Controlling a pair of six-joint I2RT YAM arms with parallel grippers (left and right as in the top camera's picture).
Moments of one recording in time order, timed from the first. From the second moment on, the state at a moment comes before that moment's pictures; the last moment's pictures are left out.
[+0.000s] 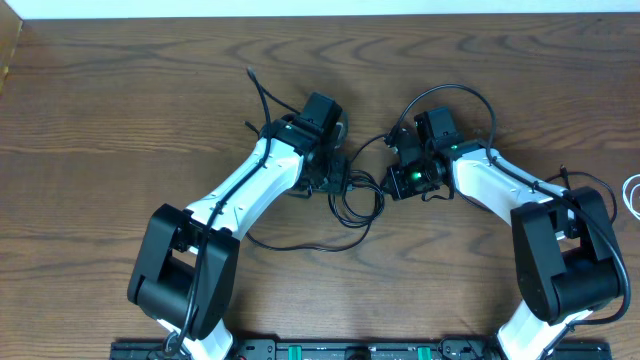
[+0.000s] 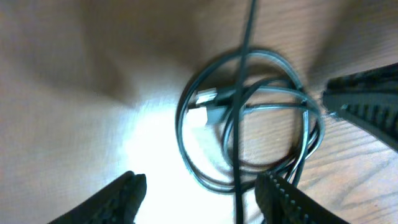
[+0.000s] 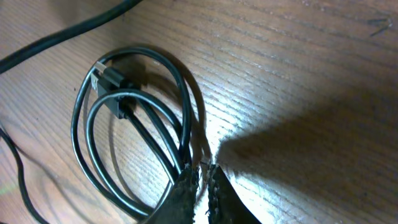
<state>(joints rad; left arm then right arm) -0.49 1.82 1.27 -0.80 0.21 -0.33 0.32 1.86 1.04 -0.44 -0.48 0.06</state>
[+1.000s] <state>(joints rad) -0.49 1.88 1.10 -0.56 0.27 -0.39 0.44 1.86 1.04 -0.42 -0.43 0.06</state>
